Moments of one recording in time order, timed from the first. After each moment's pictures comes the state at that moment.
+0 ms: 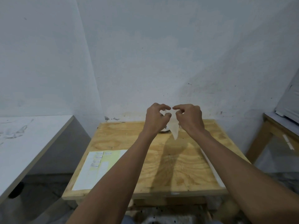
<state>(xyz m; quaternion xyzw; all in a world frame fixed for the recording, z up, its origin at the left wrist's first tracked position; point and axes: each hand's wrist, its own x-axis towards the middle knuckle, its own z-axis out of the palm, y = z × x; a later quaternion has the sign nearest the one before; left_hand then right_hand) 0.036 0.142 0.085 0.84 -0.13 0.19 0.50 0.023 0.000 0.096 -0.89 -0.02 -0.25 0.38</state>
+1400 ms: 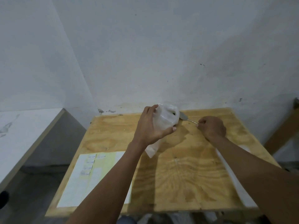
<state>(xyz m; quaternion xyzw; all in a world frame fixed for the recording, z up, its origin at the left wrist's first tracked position) 0.086 0.176 -0.001 0.89 -0.14 0.19 0.40 0.124 -0.071 -0.030 -0.94 0.20 -0.10 0.24</state>
